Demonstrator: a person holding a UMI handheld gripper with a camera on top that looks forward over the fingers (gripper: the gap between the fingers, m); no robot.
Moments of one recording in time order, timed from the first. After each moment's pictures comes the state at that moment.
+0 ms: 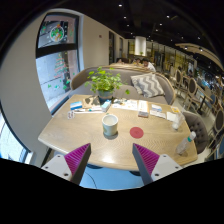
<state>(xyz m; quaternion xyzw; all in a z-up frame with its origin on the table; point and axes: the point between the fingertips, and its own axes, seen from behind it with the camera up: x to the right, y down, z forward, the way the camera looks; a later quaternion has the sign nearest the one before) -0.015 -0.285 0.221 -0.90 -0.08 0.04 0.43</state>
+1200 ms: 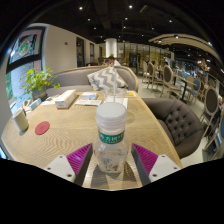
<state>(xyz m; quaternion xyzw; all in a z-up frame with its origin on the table) 0.413 -0.137 0.025 -0.88 0.03 -0.01 0.47</state>
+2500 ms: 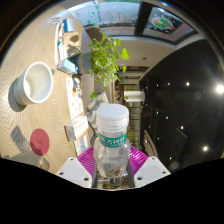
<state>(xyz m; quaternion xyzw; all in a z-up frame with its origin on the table) 0.120 0.002 0.223 -0.60 -0.43 -0.53 0.41</state>
